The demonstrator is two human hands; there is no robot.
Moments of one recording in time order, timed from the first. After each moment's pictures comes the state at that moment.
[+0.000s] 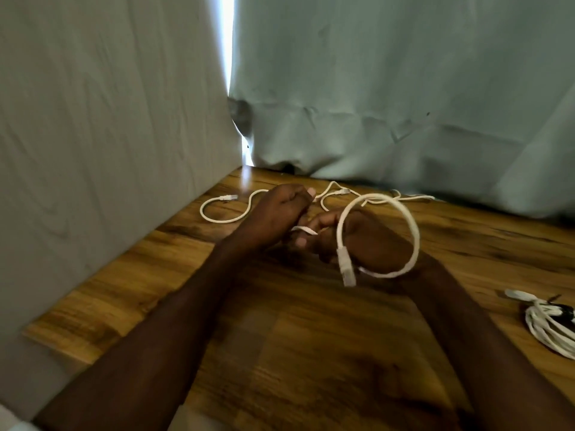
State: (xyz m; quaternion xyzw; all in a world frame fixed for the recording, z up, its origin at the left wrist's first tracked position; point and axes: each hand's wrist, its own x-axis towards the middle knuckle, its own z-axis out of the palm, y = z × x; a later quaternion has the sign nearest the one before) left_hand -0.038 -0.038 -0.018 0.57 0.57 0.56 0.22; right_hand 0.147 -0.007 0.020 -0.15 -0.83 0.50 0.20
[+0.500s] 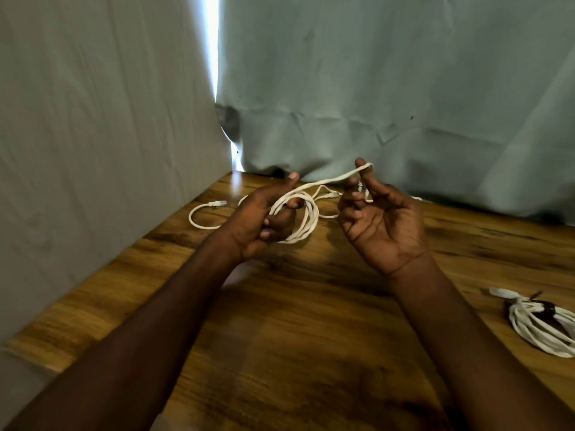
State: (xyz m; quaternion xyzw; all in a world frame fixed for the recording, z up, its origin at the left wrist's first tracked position) left_hand -0.033 -0.046 0.001 0.46 0.38 0.59 0.54; right_hand 0.155 0.041 0.009 -0.04 -0.30 0.88 0.37
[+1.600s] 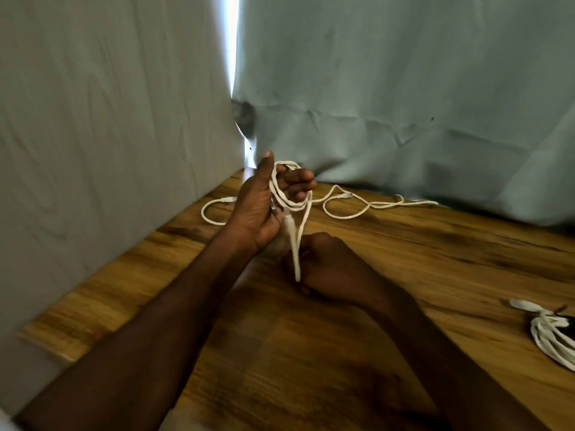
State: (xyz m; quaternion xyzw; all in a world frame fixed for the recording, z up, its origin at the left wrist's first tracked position) left_hand -0.038 -0.038 0.009 0.30 0.25 0.79 0.46; right_hand 0.120 -0.028 -0.006 -0.28 -0.88 0.37 0.13
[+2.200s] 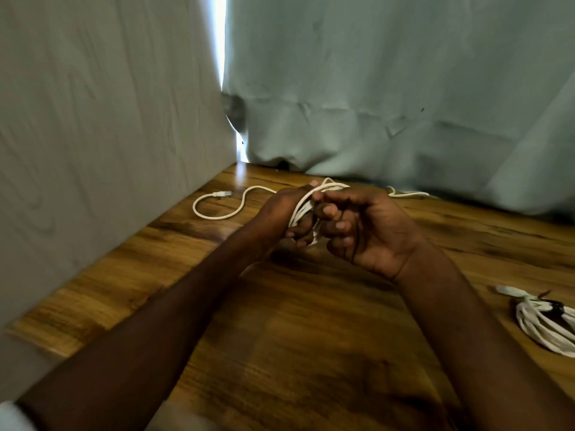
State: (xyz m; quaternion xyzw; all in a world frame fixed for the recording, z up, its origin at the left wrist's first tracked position) left_hand -0.007 -0.038 -0.011 0.49 0.46 0.61 0.42; right_hand 0.150 0.003 0.030 -0.21 -0.49 0.82 0.19
